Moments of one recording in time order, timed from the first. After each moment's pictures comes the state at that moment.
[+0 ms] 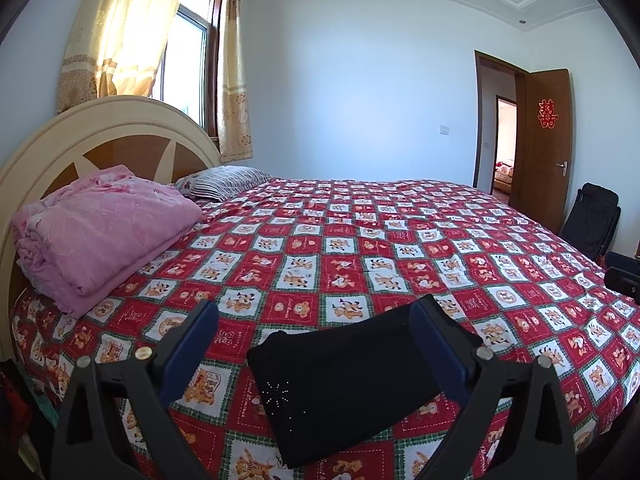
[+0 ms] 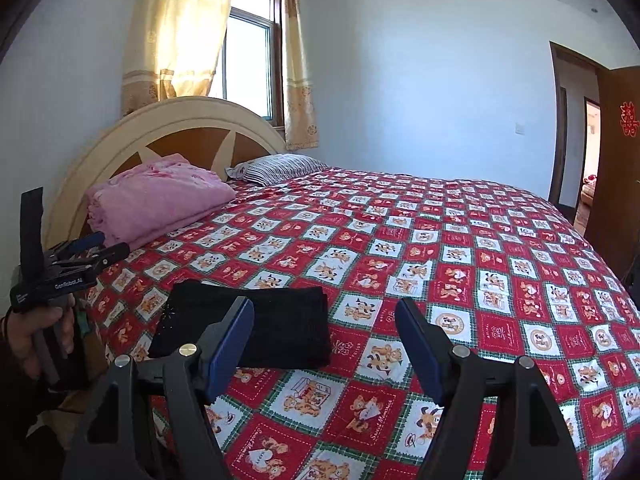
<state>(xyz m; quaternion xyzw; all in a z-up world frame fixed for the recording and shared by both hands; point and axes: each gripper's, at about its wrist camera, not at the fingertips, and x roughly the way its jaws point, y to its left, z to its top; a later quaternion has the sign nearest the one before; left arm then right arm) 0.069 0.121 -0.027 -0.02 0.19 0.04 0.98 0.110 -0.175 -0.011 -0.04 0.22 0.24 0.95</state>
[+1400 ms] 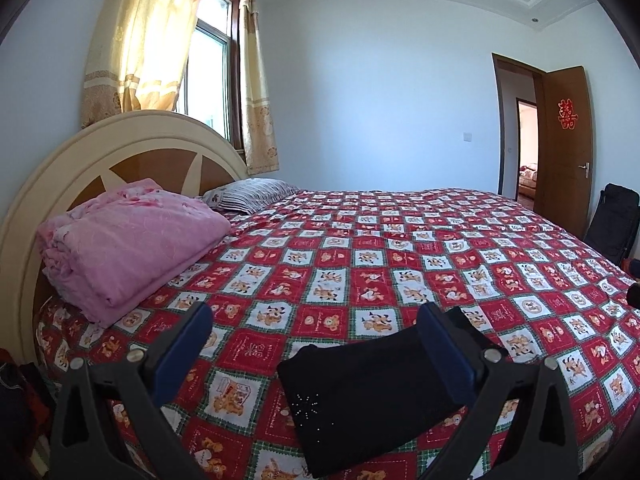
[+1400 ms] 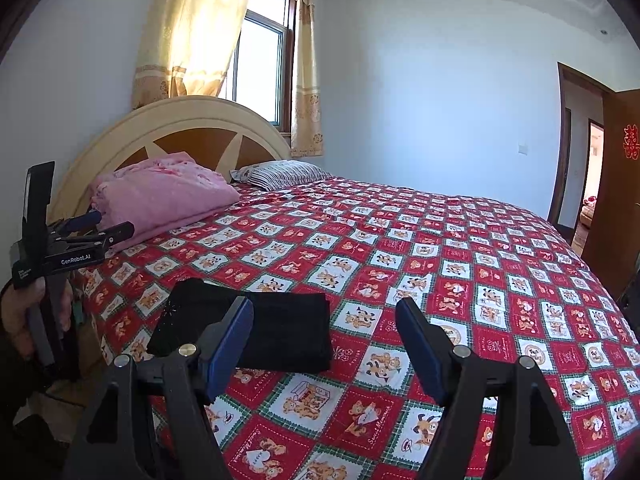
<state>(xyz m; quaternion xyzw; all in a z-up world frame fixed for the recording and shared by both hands) 0.066 0.125 -0.019 0.00 0.18 0.10 0.98 0.100 -0.165 -0.014 -0.07 0.20 0.24 0.95</state>
